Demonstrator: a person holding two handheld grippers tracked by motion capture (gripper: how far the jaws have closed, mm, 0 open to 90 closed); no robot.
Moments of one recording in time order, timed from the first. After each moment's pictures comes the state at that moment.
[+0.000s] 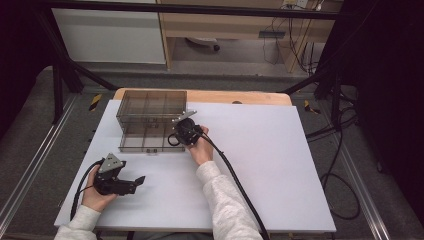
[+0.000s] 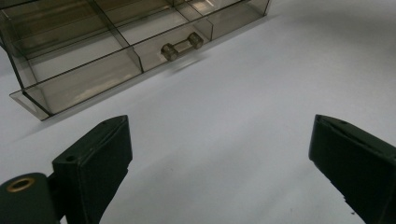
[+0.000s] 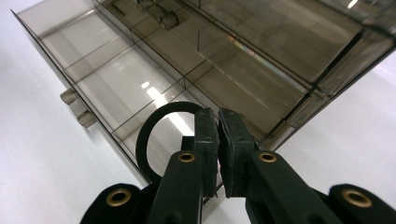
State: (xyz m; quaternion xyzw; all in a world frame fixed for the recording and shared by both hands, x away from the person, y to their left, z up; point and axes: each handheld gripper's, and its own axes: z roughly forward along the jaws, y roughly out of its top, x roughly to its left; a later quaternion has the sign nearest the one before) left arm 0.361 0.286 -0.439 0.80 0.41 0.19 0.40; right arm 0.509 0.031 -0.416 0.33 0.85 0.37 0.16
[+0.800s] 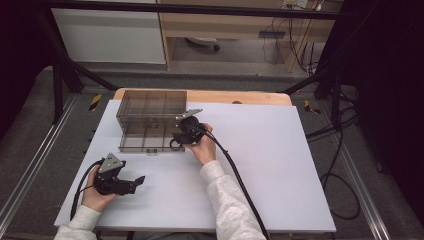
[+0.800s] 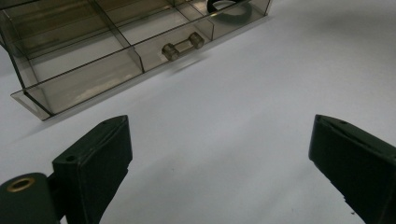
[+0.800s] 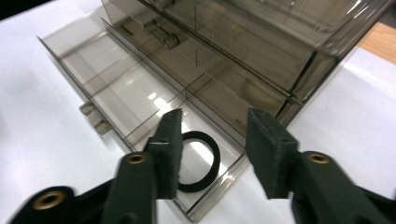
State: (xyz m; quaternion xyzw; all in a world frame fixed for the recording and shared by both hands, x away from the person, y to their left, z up) left arm 0.361 0.286 -0.440 0.80 0.41 0.19 0.40; right arm 0.505 0.019 -0.401 0.34 0.84 0.40 0.15
